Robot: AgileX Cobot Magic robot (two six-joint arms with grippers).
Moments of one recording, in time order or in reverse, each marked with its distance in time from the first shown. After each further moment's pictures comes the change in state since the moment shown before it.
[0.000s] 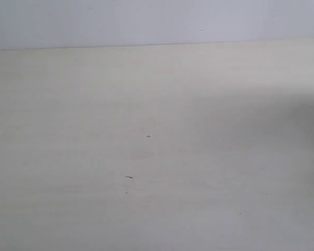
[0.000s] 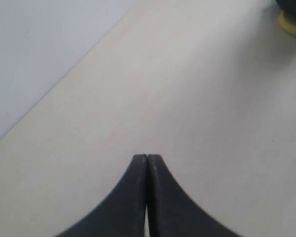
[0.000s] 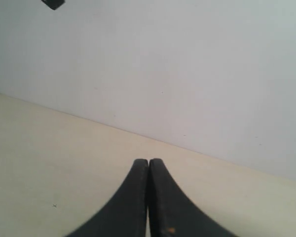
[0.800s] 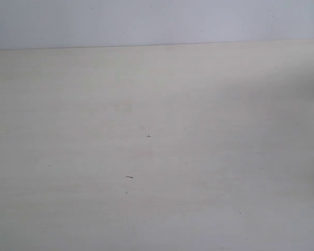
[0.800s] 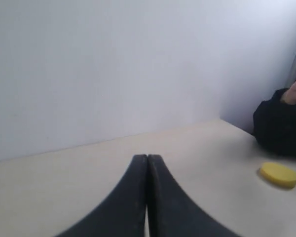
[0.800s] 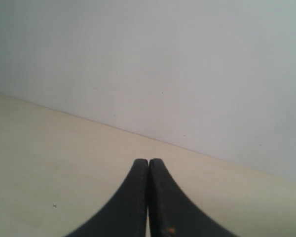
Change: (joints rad) left arm 0.059 -1.409 1.669 -0.023 -1.060 -0.309; right arm 0.000 0.000 0.000 0.000 0.000 0.000
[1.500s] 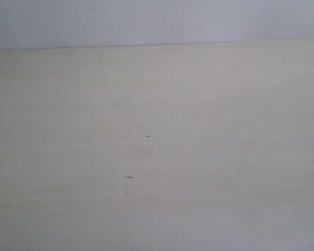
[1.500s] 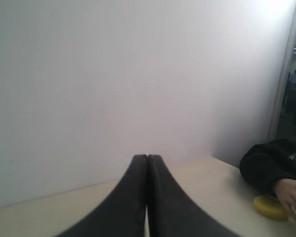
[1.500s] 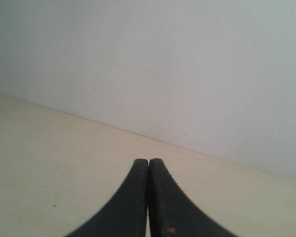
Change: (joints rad) left arm -0.012 -0.211 0.031 0.007 0.000 0.031; right arm 0.000 0.000 0.000 0.000 0.000 0.000
